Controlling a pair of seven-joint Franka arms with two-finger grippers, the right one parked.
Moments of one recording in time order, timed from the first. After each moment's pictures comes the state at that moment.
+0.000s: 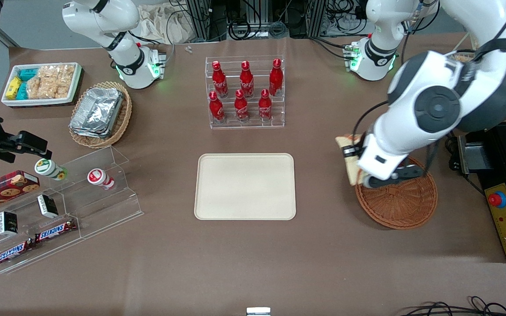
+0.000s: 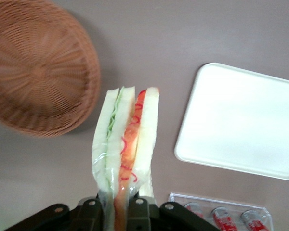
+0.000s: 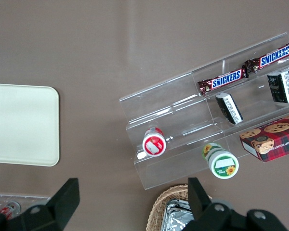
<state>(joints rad) 0.14 0.39 -0.68 -1.45 0.13 1.67 -0.71</state>
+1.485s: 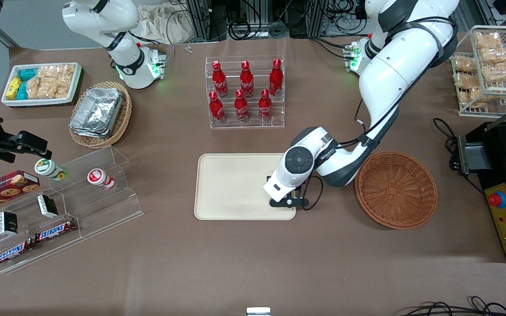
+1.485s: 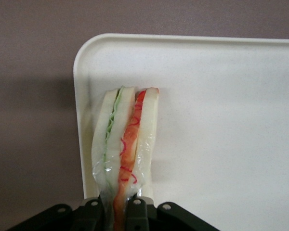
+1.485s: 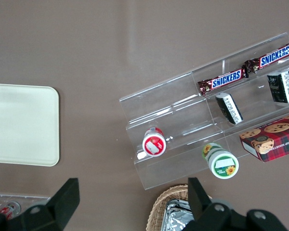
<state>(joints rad) -0.16 0.87 -0.61 -1.46 0.43 2.15 -0.85</state>
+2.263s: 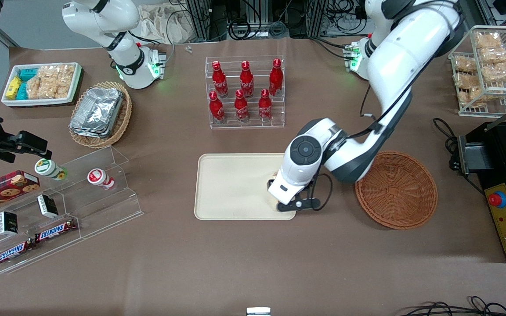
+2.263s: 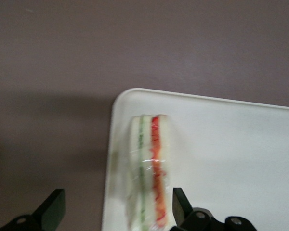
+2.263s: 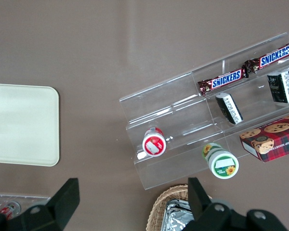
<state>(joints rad) -0.14 0.73 -0.61 -1.41 0.45 2.01 -0.94</state>
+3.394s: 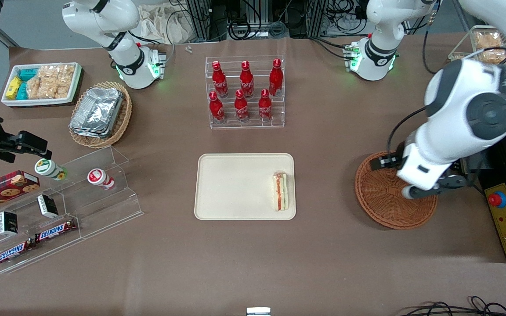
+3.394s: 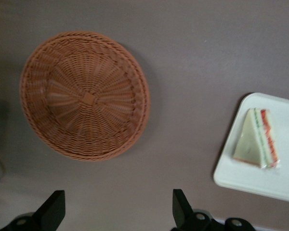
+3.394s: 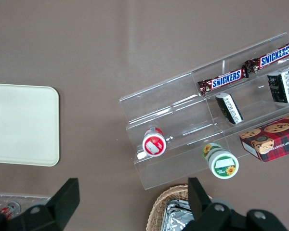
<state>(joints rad) 0.25 0.26 -0.53 -1.55 0.10 1.67 -0.48</state>
